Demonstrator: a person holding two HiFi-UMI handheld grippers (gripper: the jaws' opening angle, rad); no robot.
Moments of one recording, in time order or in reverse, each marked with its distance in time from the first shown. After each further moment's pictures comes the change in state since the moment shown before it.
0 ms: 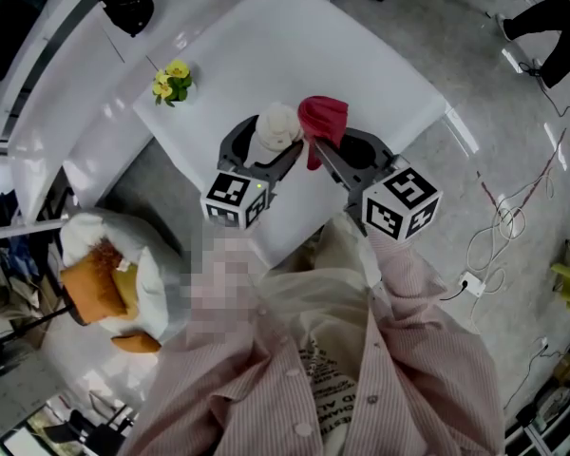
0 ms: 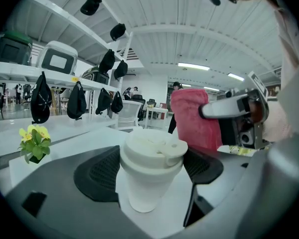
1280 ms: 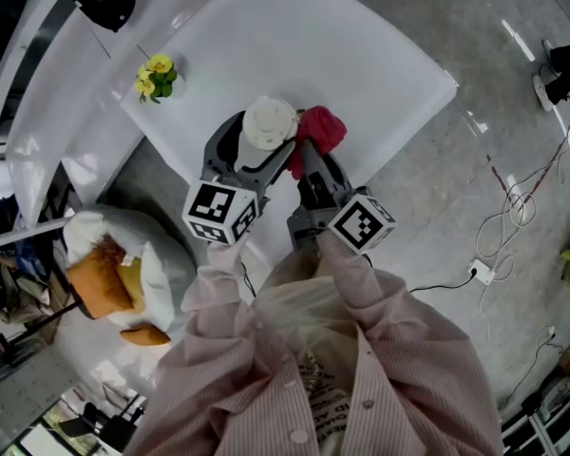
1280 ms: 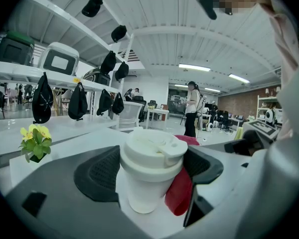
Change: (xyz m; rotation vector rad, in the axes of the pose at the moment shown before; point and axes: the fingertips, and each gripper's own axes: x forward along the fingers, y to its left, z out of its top) left arm 0.000 0.003 0.001 -0.006 -0.017 0.013; right arm 0.018 -0.036 -0.080 0.863 -0.482 -0.189
